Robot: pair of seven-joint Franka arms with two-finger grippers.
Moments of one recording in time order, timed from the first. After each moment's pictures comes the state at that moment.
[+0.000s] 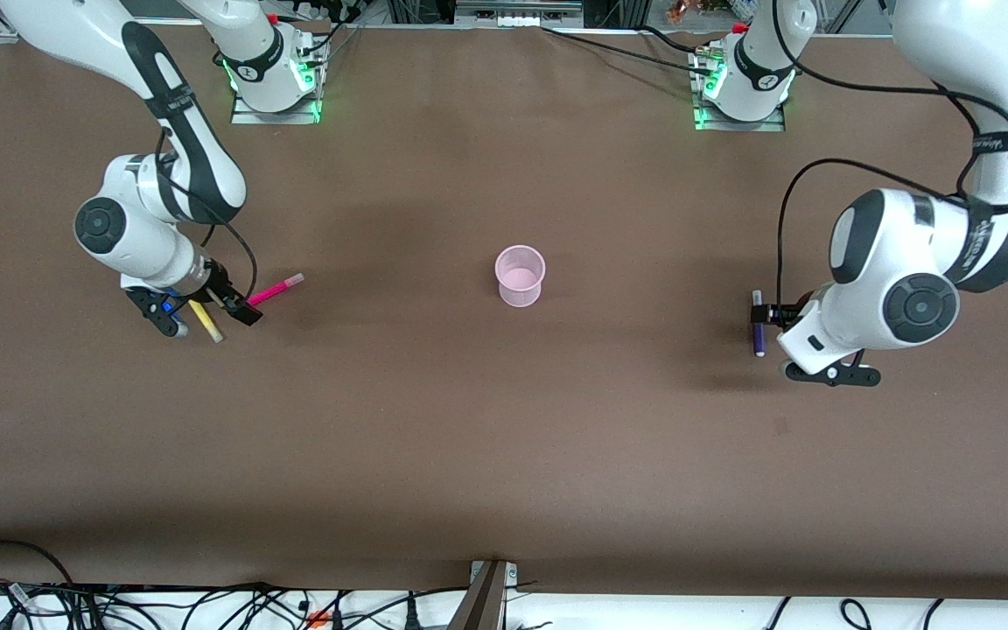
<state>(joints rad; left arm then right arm) -0.08 0.46 -0.05 -1.69 0.11 1.88 -0.10 0.01 0.34 0.05 -2.25 0.05 2.57 0.76</state>
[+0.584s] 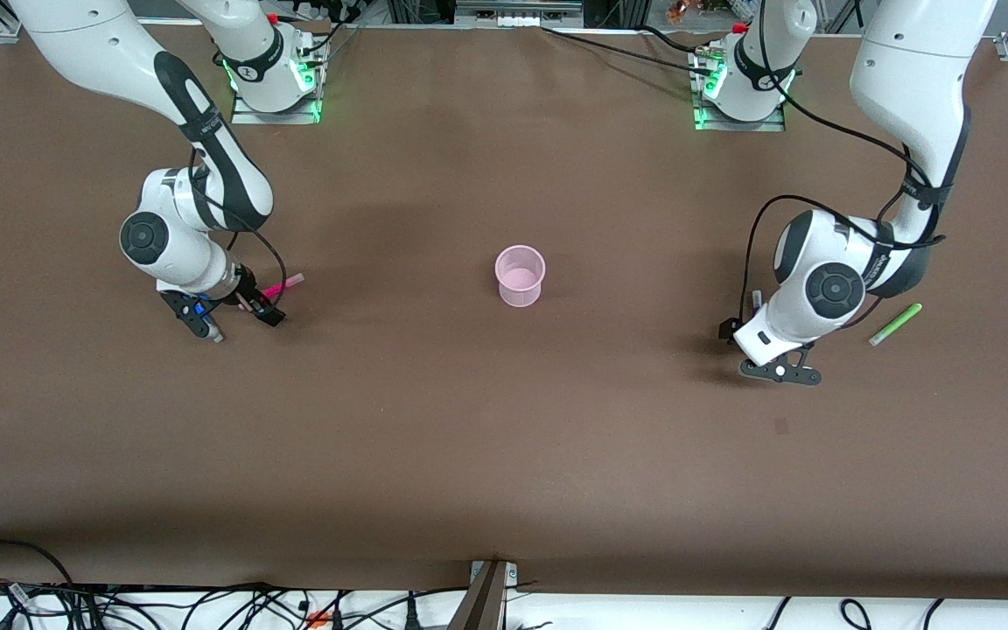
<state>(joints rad) -0.07 0.53 -0.05 -1.98 0.23 2.42 -0.09 0.04 0.42 0.05 -2.26 0.05 2.61 0.81</state>
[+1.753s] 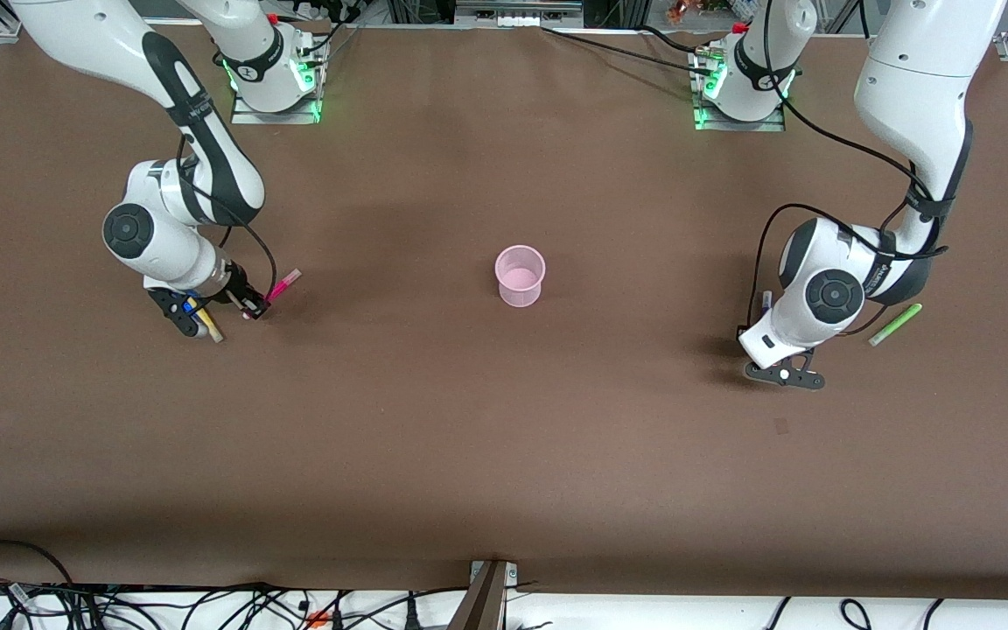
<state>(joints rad) -0.03 0.56 -0.07 -1.97 0.27 2.42 -0.09 0.04 0.34 0.07 -2.23 0.05 2.50 0.84</state>
